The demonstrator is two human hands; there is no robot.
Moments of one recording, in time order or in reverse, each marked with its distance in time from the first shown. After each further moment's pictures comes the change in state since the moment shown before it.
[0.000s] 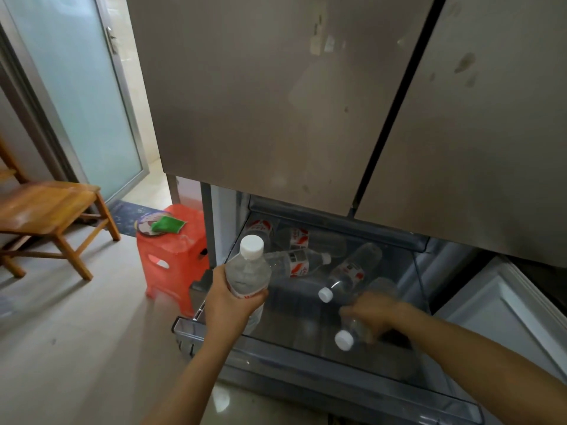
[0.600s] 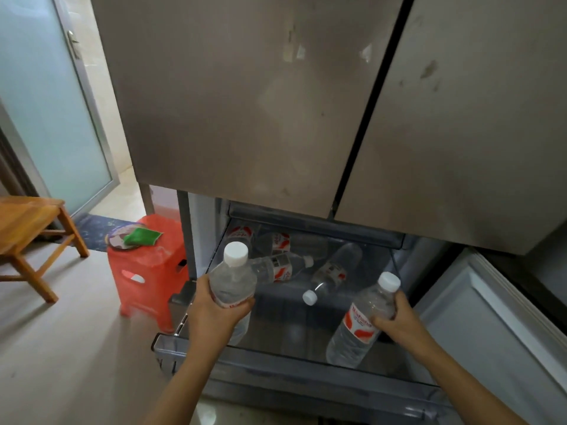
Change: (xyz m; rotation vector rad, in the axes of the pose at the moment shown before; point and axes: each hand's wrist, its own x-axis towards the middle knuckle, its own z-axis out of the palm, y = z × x) left_hand 0.004 -0.005 -0.001 0.026 -0.036 0.020; right_hand -0.069 -0.008 0.042 1.363 0.778 0.317
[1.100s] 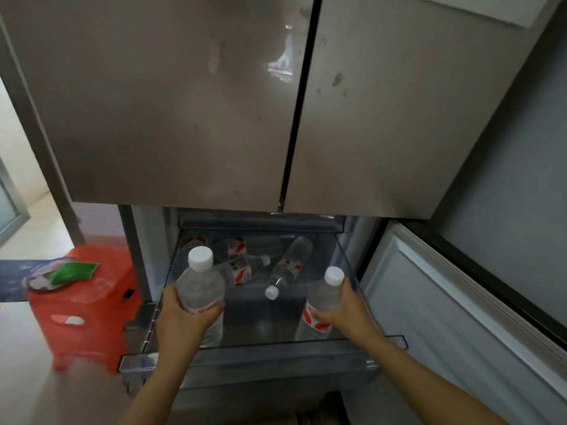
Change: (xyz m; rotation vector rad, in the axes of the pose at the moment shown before) left_hand 0.001 -0.004 -0.003 -0.050 -0.123 0.030; right_hand -0.035 -0.002 0.034 -0.183 0.206 0.007
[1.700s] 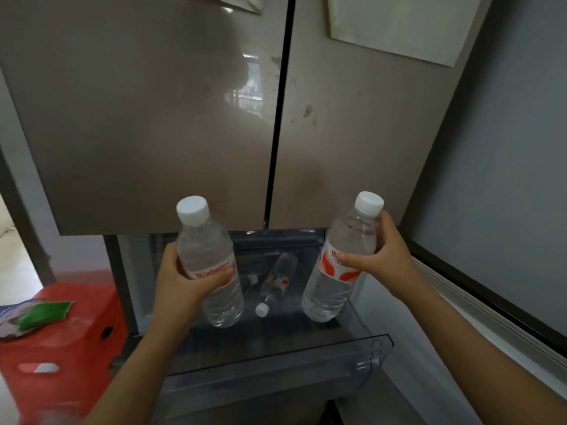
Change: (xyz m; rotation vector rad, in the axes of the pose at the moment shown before) left_hand 0.013 0.095 -0.021 -0.328 -0.285 0.225; right_hand -0.064 -0.133 -0.105 0.317 0.217 -0.346
